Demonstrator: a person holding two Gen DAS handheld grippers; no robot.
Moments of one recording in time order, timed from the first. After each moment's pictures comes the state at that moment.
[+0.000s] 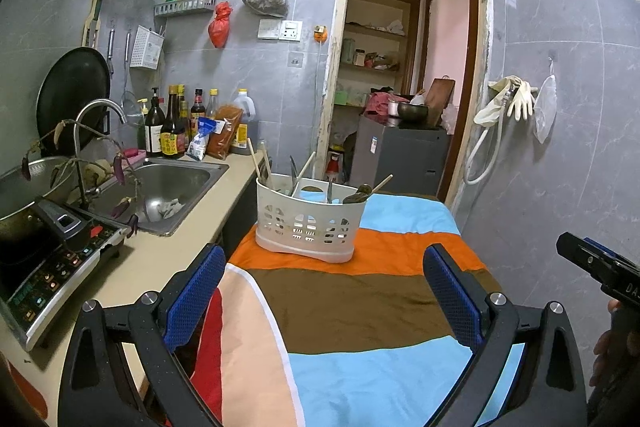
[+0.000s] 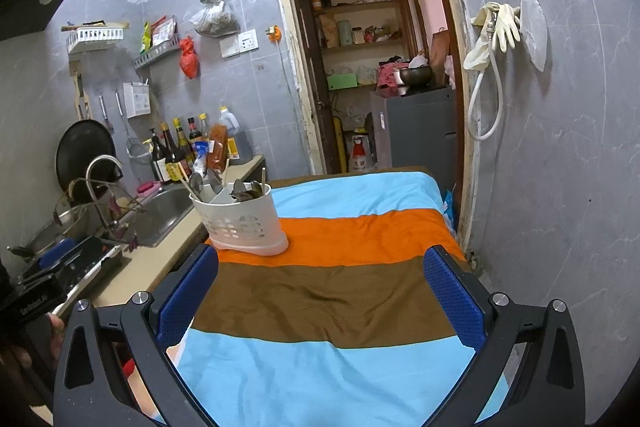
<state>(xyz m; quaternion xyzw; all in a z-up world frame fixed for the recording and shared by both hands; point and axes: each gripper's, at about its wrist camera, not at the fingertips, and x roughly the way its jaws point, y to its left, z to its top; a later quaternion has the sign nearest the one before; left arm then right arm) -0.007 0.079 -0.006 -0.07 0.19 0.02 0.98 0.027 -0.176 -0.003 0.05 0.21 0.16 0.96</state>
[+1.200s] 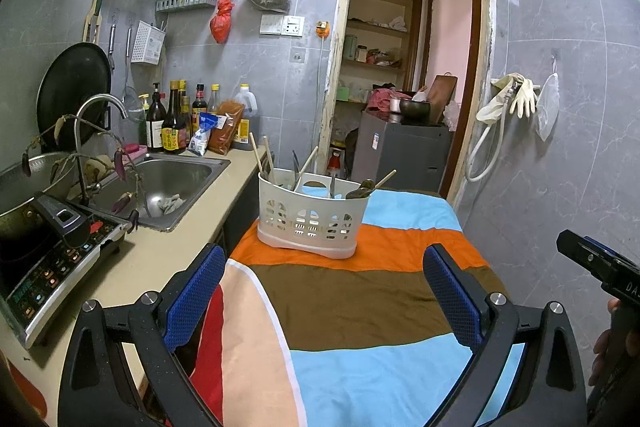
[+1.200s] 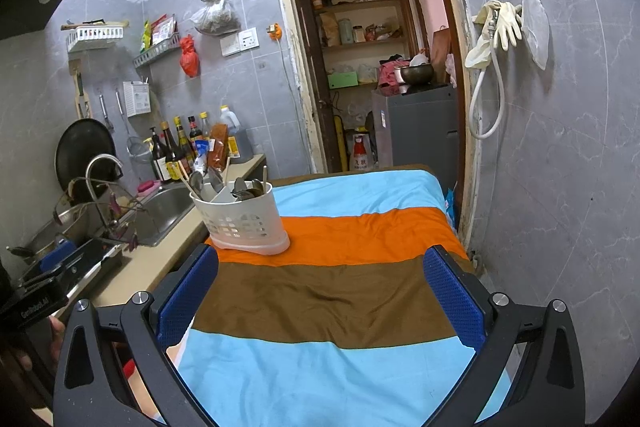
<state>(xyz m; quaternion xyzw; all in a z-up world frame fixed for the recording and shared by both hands) -0.009 0.085 -0.010 -0.07 0.19 0.02 0.98 0.027 -0.169 -0.002 0.04 0.21 0.16 0.96</state>
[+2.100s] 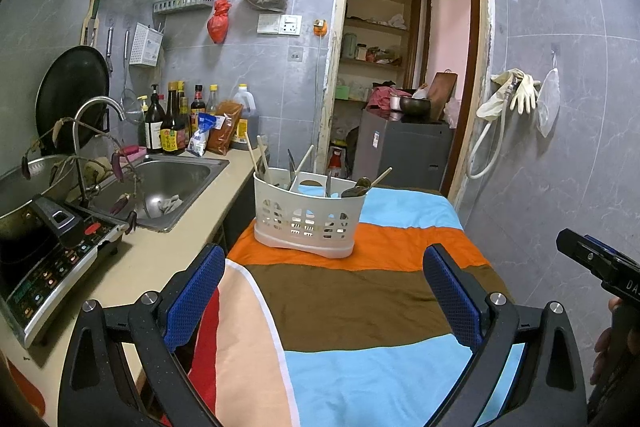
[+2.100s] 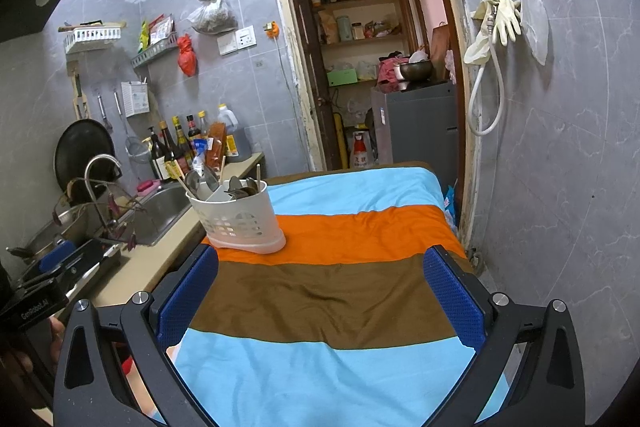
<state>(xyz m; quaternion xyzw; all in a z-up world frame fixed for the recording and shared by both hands) -0.009 0.086 -0.014 -0.07 0.19 0.03 0.98 0.027 -0.165 -0.004 0.05 0.22 0.16 0.96</state>
